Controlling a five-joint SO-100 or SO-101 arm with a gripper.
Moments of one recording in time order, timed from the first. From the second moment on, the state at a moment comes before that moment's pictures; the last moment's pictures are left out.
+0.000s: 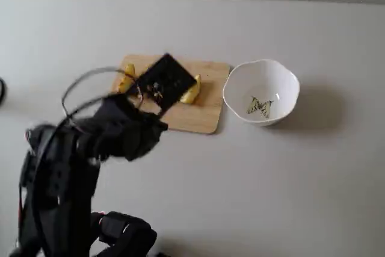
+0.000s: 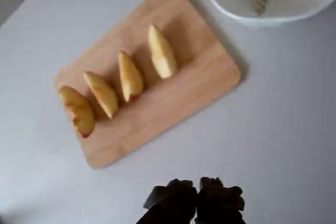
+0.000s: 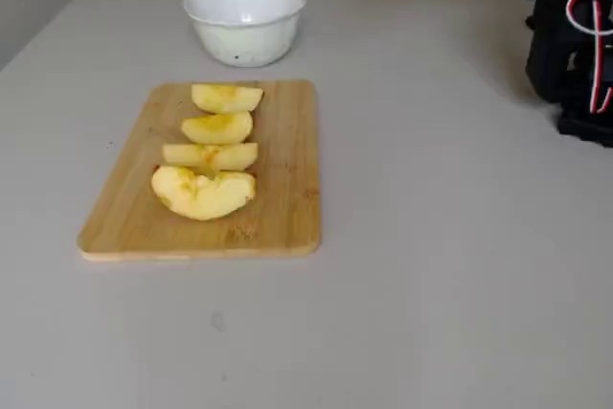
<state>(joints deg) -14.4 134.9 112.7 77.4 -53.5</state>
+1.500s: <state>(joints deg) -9.5 62.8 70.8 64.7 -61.6</state>
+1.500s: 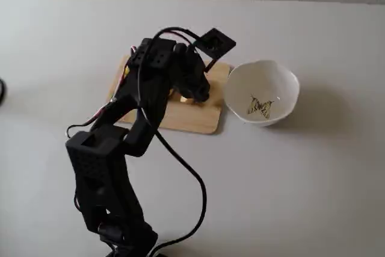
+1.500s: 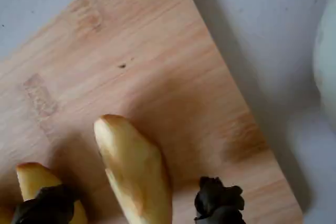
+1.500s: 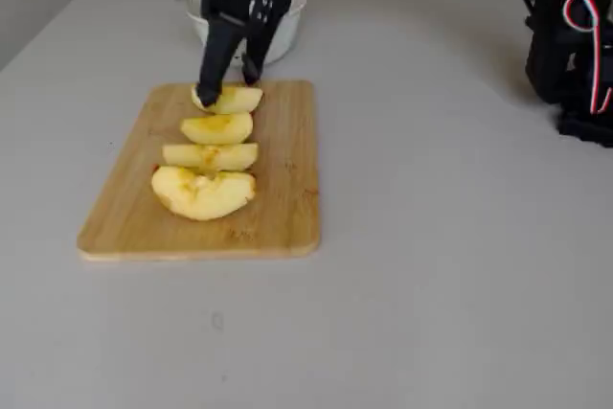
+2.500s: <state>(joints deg) -9.1 57.6 52.9 73.7 -57.3</state>
